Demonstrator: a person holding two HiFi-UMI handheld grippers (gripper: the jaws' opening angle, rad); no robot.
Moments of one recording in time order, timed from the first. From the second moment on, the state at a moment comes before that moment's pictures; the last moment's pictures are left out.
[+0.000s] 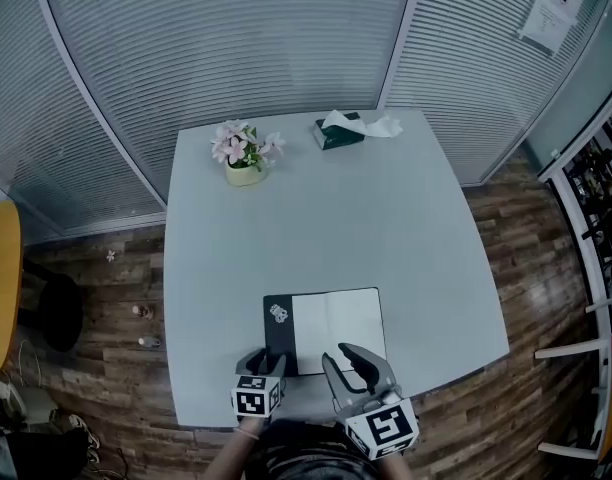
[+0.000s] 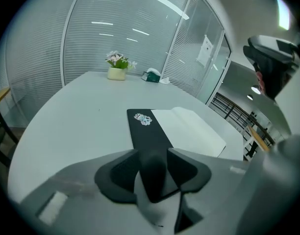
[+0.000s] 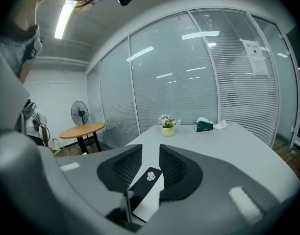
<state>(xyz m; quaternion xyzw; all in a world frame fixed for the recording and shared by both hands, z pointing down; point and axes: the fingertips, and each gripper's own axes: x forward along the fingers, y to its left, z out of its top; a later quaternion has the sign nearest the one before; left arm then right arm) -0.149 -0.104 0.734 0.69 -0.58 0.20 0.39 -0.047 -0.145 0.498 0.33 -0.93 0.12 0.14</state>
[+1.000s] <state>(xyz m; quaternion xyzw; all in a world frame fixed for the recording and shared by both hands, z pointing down) -0.149 -0.106 0.693 0.65 -0.60 0.05 0.47 -0.009 -0.162 0.501 0.37 -0.91 0.14 0.13</state>
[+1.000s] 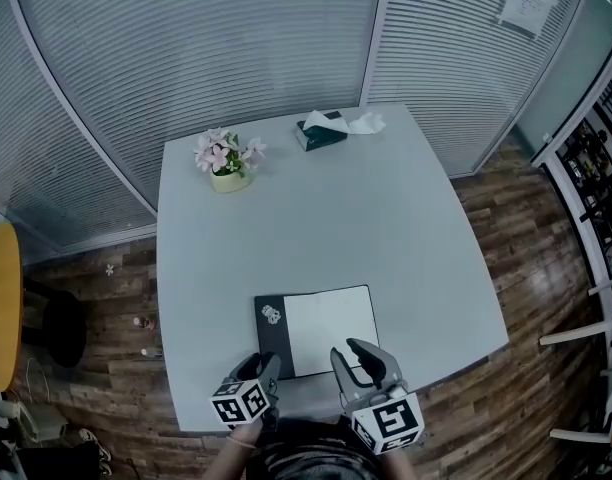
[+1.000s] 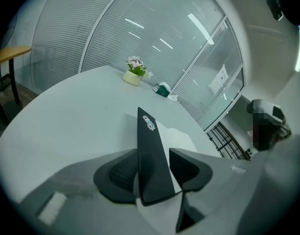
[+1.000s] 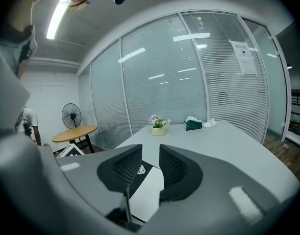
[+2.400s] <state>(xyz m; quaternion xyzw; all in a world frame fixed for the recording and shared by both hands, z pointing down) -0.103 -0.138 0.643 0.70 -0.57 0.02 0.43 0.018 -0.181 0.491 0.36 -0.91 0.13 0.13</state>
